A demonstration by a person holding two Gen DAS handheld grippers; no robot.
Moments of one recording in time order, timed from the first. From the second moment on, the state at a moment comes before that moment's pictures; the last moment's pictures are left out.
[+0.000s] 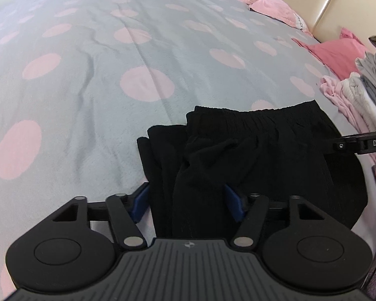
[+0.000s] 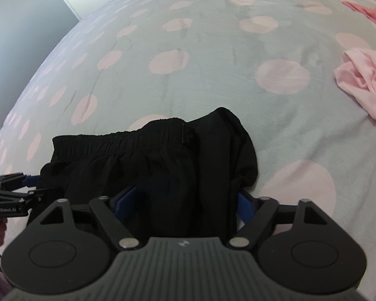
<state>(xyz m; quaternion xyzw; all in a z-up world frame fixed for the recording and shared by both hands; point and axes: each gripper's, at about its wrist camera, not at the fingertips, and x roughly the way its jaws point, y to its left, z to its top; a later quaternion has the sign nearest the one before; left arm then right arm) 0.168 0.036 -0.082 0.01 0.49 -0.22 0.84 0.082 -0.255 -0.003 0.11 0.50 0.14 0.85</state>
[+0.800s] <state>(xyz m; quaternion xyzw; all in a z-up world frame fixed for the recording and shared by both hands) 0.155 0.028 -0.014 -0.01 0.43 -0.25 0.87 0.053 -0.248 0.063 0.12 0.44 0.17 0.87</state>
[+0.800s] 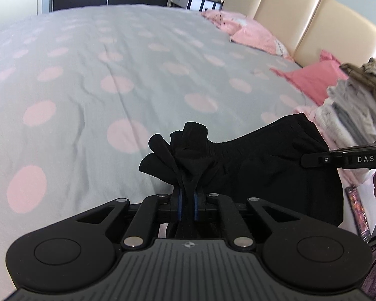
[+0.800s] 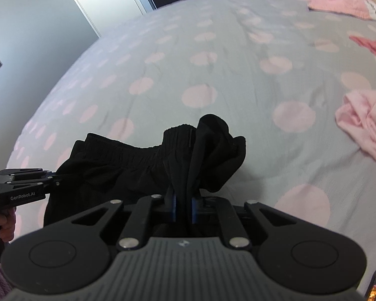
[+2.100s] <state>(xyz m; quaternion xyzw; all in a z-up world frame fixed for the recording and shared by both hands) 0.115 -0.272 0.231 -0.04 0.26 -0.55 0.80 -0.060 -0.523 0.398 0.05 0.22 -0.04 0.97</state>
